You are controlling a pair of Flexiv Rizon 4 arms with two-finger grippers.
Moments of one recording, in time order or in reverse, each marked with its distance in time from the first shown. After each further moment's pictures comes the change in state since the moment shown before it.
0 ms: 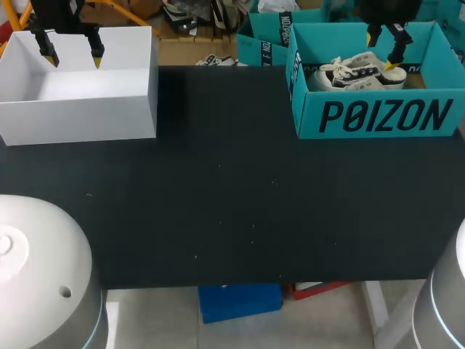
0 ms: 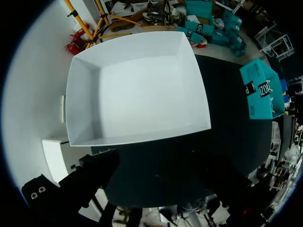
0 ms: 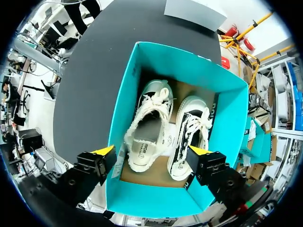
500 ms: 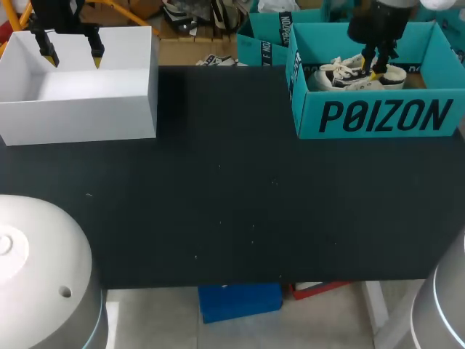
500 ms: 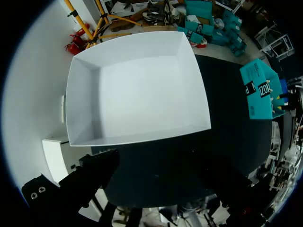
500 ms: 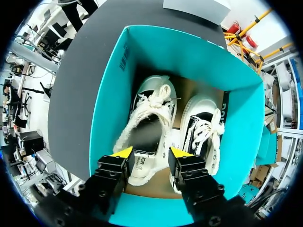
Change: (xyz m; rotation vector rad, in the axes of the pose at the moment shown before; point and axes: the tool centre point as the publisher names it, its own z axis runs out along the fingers) left arm 0.000 0.000 0.000 0.000 0.000 0.000; right arm -0.006 0.006 0.052 -0.014 0.033 0.013
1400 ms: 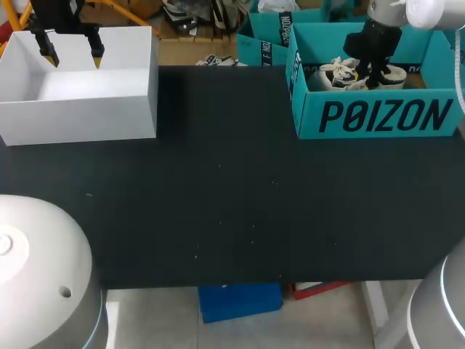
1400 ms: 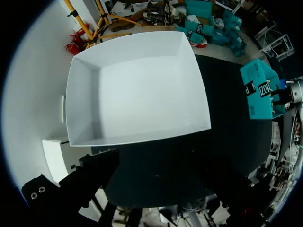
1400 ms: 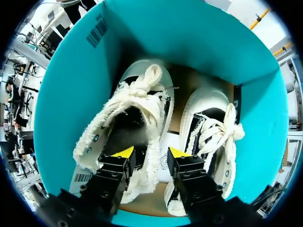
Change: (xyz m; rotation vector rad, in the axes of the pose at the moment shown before) left arm 0.000 0.000 0.000 0.000 0.000 0.000; right arm -0.023 -0.009 0.067 -0.061 0.039 -0.015
